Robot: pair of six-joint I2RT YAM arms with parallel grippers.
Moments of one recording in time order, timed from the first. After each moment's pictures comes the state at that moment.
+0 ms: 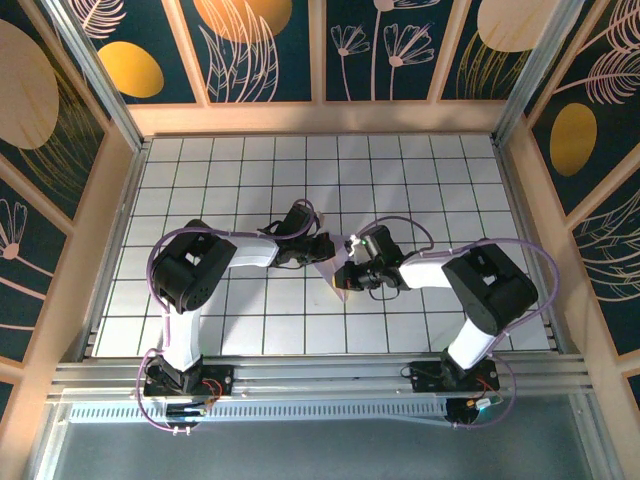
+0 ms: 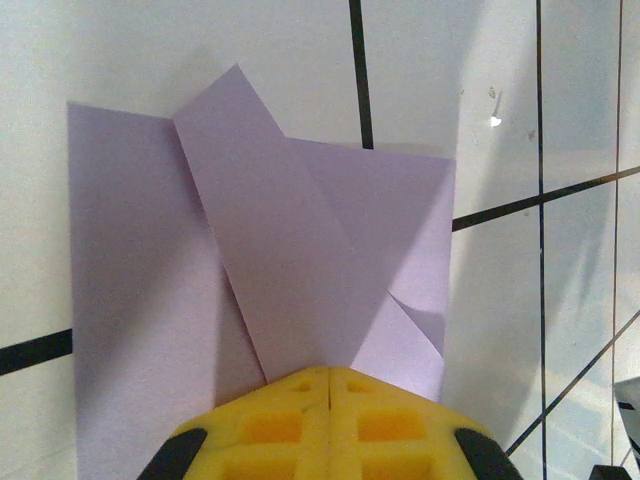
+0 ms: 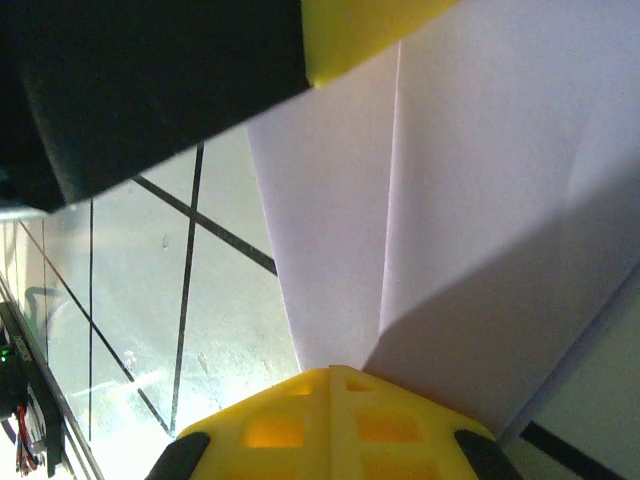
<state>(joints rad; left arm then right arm) -0.67 1.98 1.03 0.10 0.34 -0.82 0.63 1.66 0.62 0.11 -0.55 0.58</state>
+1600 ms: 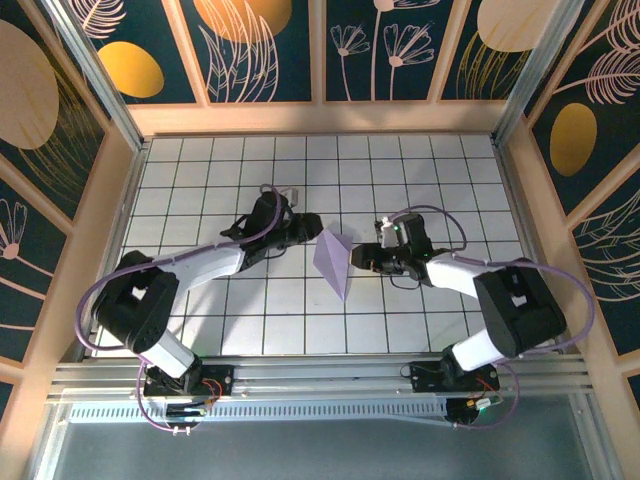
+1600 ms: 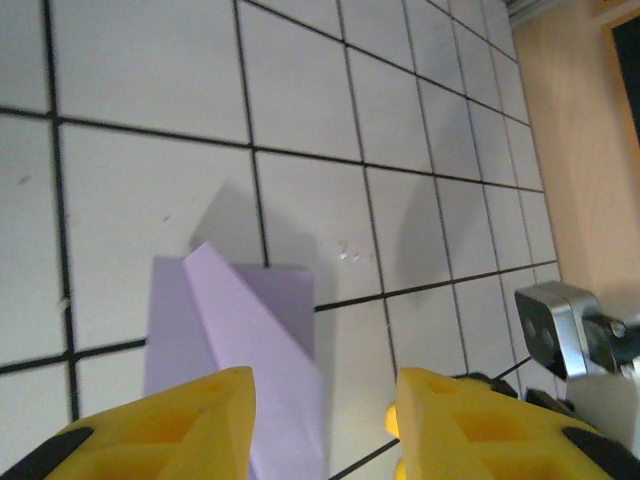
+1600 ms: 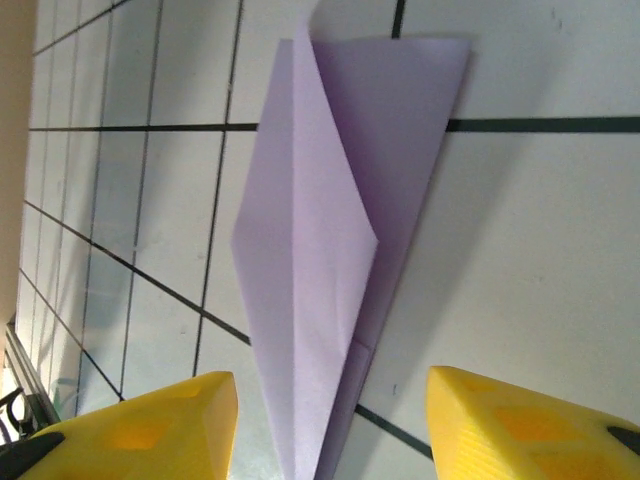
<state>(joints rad) -0.62 1.59 0.87 0.11 0.21 -0.85 0.42 1.51 0.57 0.11 -0.55 0.55</state>
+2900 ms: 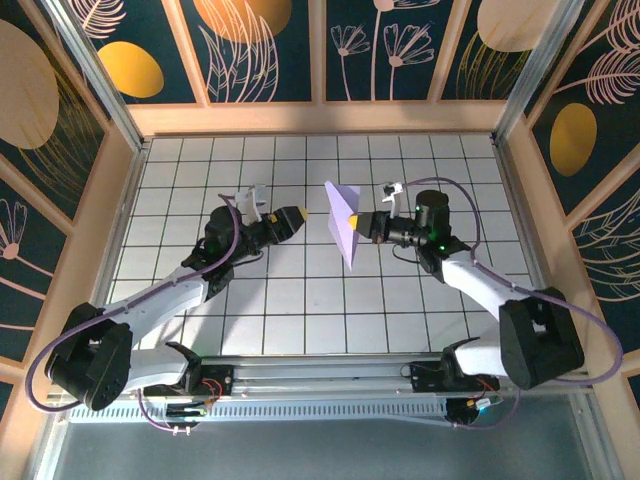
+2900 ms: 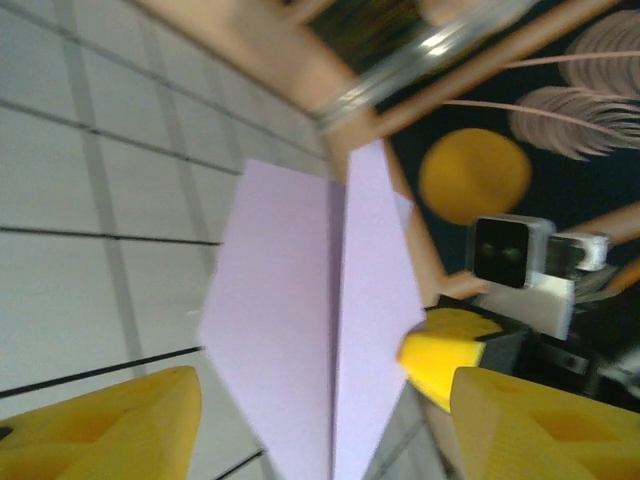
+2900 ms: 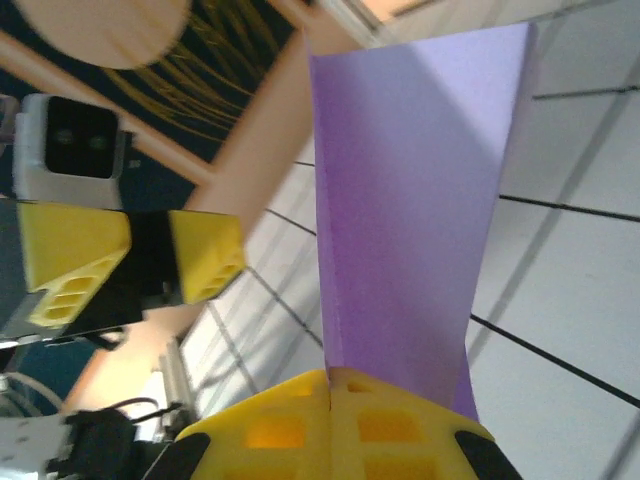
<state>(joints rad) -0.54 1.25 0.62 0.48 0.39 -0.94 0.36 1.29 0.65 0.36 -0.82 0.60</state>
